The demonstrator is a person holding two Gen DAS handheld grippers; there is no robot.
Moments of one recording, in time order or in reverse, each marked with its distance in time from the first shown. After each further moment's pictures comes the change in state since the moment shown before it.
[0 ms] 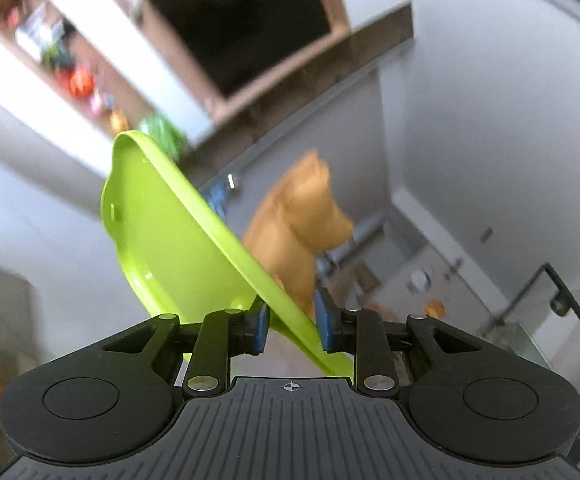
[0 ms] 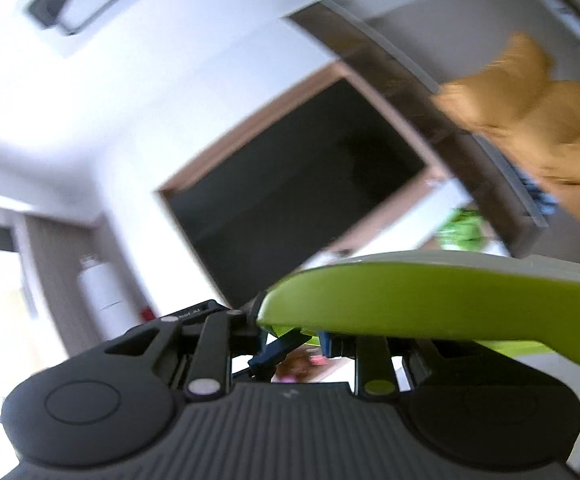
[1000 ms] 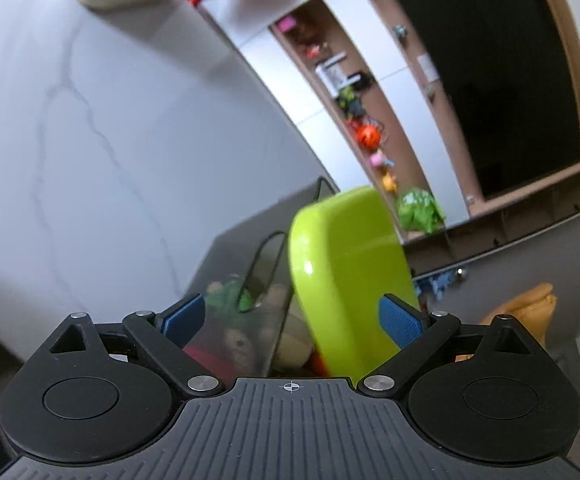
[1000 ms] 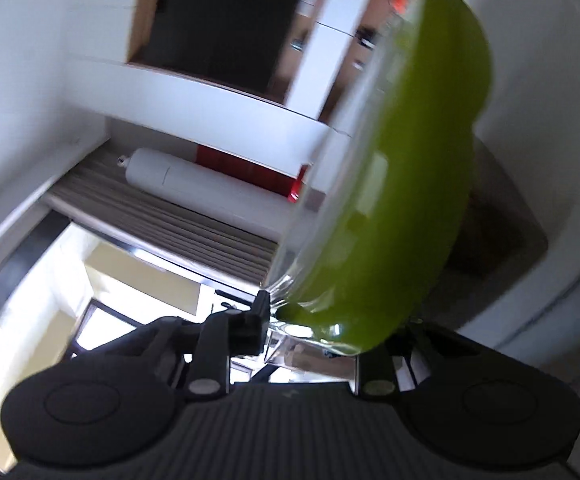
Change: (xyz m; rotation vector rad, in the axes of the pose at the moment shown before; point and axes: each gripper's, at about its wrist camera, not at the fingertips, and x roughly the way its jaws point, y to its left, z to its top) left arm -0.214 0.167 0.003 -0.451 -0.113 0.660; right arm 0.041 -0.101 -0.155 0.665 0.714 0.152
